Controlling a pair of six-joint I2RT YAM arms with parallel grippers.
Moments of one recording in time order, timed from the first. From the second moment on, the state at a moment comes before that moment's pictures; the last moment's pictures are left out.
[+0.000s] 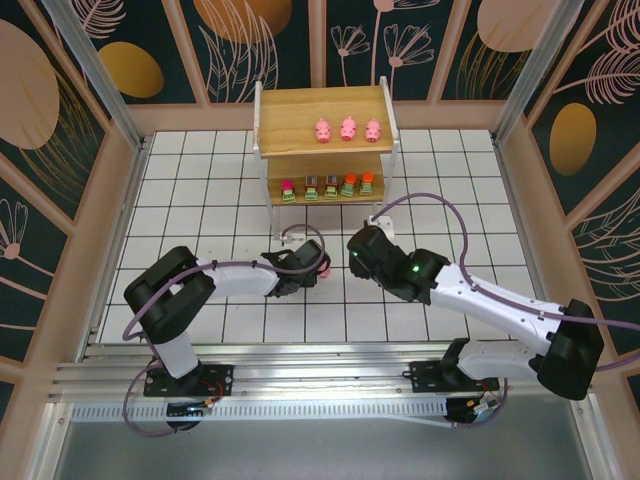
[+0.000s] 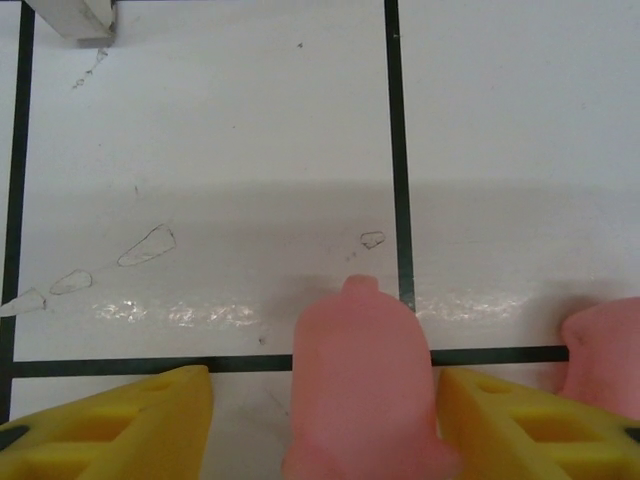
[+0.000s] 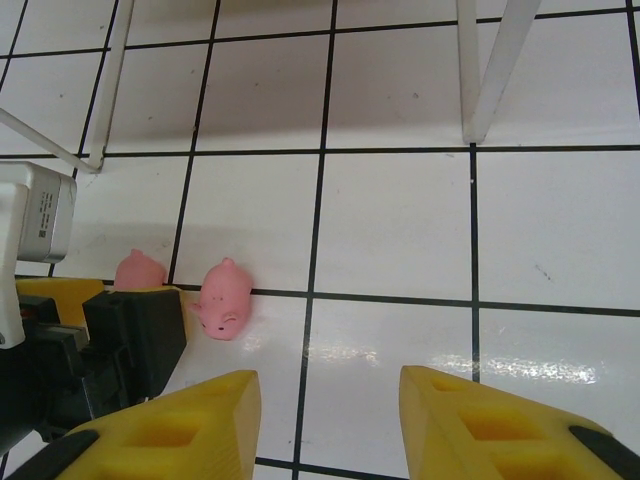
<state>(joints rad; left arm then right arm) -0.91 1.75 0.88 -0.27 -0.40 -0.82 0.96 1.18 0.90 -0.64 0.41 0.76</state>
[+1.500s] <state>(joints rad) -0.95 1.55 0.99 -0.46 -0.47 -0.83 0.96 1.13 0.86 -0.62 0.41 0.76</state>
